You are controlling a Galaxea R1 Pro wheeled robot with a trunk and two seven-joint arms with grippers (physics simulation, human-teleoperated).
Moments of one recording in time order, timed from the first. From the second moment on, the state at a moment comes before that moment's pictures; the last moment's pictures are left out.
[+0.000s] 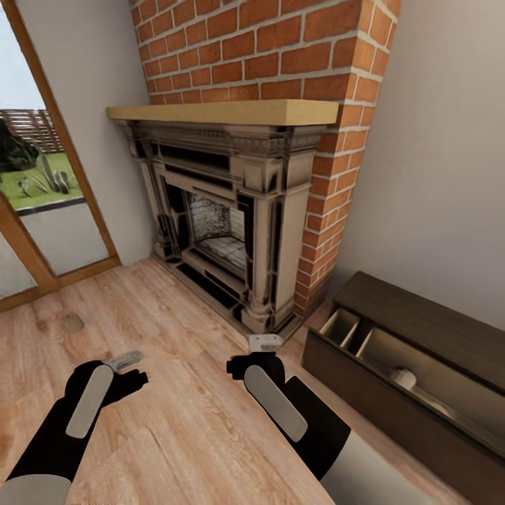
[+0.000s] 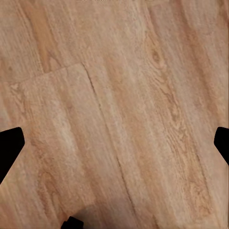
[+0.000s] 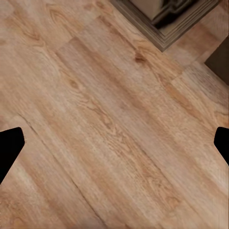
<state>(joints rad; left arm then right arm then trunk) -0.47 0.14 0.10 -1.25 0.73 0.98 0.64 -0.67 0.17 0.74 -1.21 -0.98 0.73 -0.96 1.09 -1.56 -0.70</state>
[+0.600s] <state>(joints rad) -0.47 0.14 0.12 -1.24 0.74 0.98 0.64 -0.67 0.17 0.79 -1.21 -0.98 0.73 -0.96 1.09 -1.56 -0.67</state>
